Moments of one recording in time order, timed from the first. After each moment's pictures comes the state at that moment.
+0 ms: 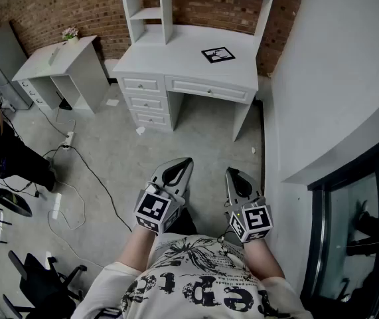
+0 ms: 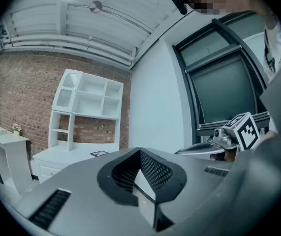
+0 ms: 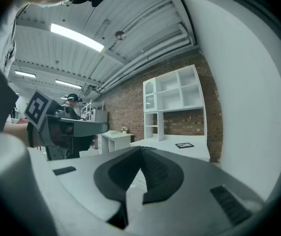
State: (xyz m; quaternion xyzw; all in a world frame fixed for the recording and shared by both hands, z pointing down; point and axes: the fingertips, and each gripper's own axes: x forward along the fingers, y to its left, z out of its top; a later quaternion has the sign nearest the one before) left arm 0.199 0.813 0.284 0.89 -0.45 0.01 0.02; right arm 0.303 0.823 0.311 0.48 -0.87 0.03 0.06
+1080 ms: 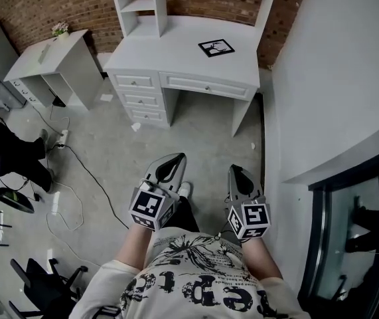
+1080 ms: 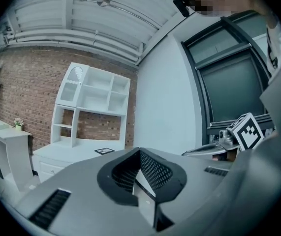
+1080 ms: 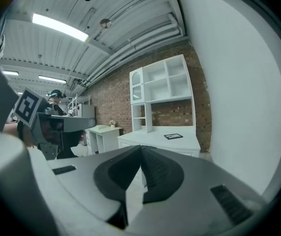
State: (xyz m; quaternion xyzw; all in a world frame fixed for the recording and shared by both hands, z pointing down) left arm 0.179 0.723 0.309 0.89 -0.46 0.01 0.04; right arm 0.318 0.735 0.347 0.54 -0.84 0.07 0.08
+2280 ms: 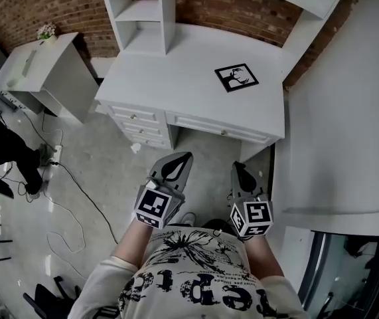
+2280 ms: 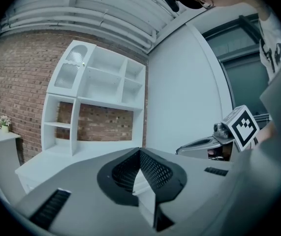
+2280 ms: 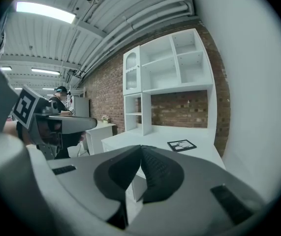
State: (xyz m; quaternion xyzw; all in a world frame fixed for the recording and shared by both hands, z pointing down) left arm 0.098 0.343 0.317 0.89 -0.45 0.03 0.05; right arm 0.224 0.348 0.347 0.53 -0.84 0.08 0.12
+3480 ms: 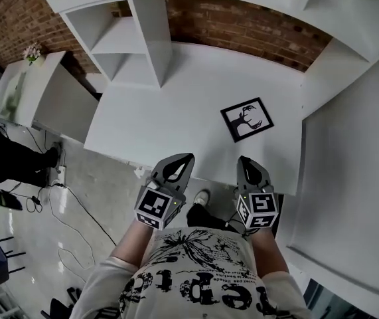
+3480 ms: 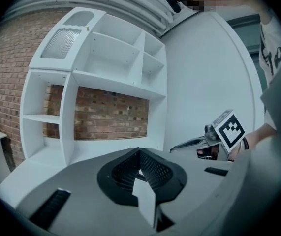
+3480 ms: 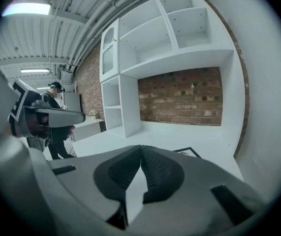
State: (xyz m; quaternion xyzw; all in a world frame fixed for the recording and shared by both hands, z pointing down) left arm 0.111 0.013 0.352 0.89 -0.45 0.08 0.08; right arm 0.248 -0.003 0.399 0.52 -0.83 0.13 0.15
